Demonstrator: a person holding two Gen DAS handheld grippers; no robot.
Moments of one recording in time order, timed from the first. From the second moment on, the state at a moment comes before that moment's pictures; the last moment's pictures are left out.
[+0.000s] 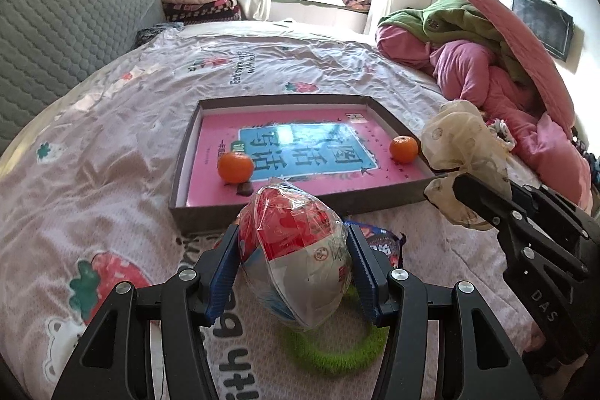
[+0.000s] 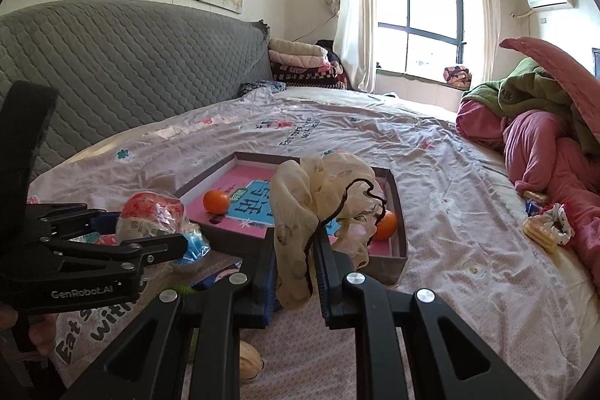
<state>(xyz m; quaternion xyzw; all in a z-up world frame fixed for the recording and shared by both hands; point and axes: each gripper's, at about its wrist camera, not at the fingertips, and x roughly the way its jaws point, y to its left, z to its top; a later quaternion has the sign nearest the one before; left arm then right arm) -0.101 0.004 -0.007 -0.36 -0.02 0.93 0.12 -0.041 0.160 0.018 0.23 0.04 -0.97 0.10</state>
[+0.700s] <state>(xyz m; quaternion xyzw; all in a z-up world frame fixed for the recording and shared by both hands) -0.131 0.009 0.006 -0.34 0.00 0.93 0.14 -0.053 0.158 0.026 0.21 0.05 -0.97 0.10</state>
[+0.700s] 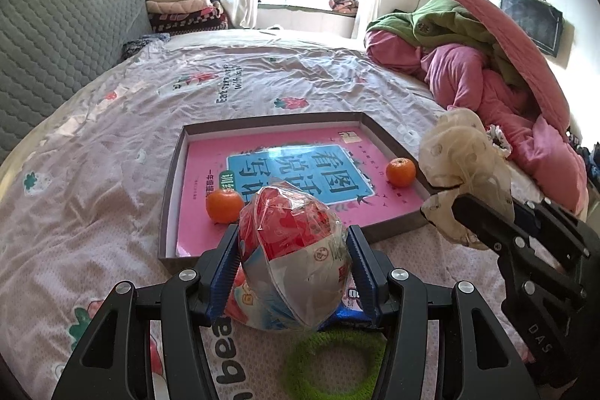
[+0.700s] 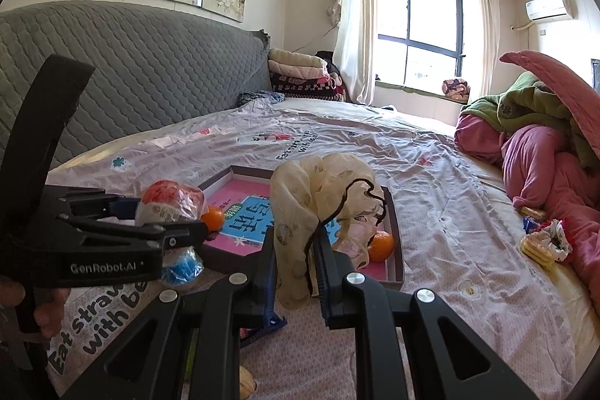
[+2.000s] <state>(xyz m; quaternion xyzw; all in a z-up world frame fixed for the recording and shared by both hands) -0.174 0.002 0.024 -0.33 0.01 0.93 0.15 -0.091 0.168 0.039 0.21 0.03 -0.97 0.10</state>
